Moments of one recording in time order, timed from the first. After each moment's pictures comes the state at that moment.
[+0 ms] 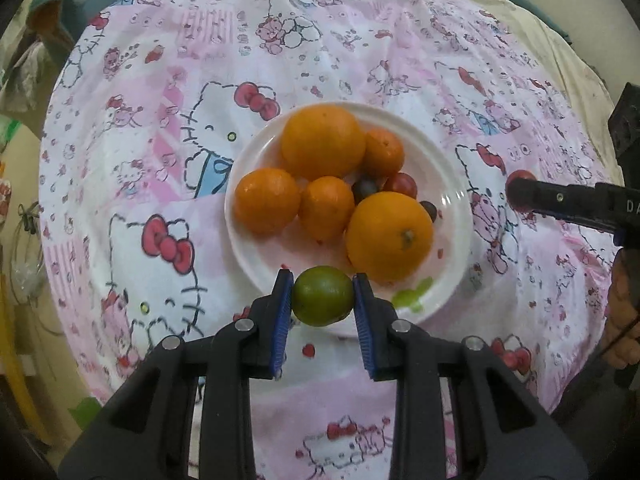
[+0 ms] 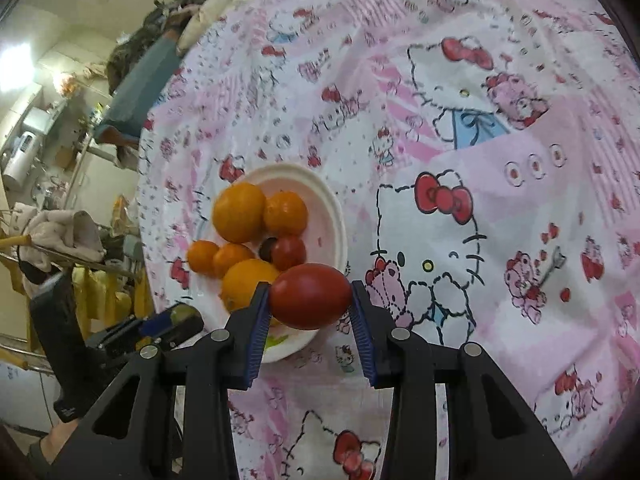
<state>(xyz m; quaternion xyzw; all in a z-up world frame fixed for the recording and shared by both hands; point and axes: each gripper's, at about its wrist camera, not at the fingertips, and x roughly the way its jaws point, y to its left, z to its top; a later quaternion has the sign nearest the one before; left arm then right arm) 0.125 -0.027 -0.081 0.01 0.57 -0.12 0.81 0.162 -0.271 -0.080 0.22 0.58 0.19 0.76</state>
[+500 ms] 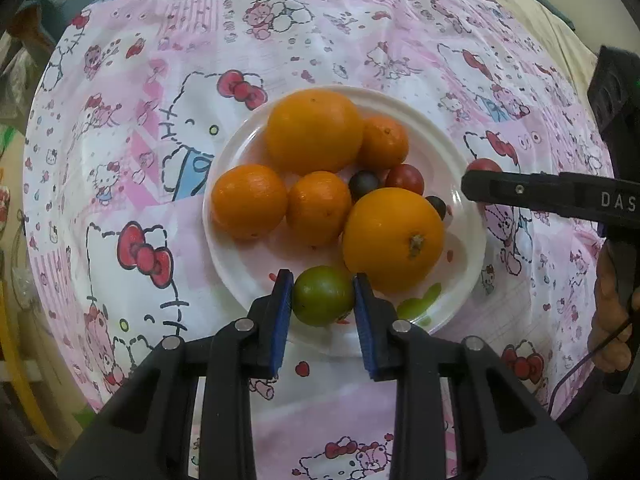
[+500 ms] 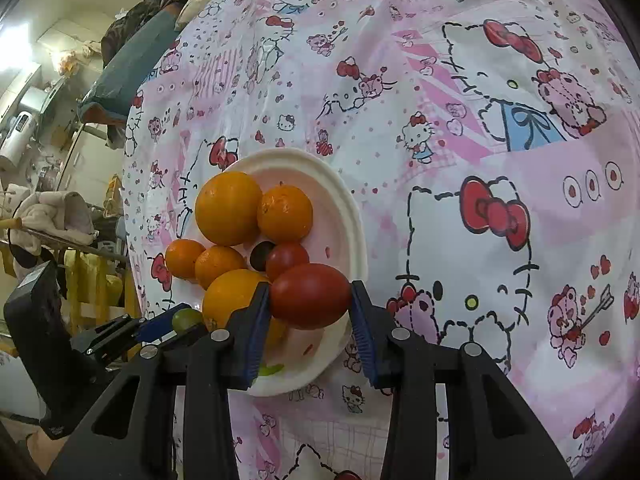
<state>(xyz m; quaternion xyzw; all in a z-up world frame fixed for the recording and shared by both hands) 0.134 -0.040 -0.098 0.03 0.59 -0.12 0.80 0.185 -0.241 -0.108 0.19 0.59 0.21 0.76</state>
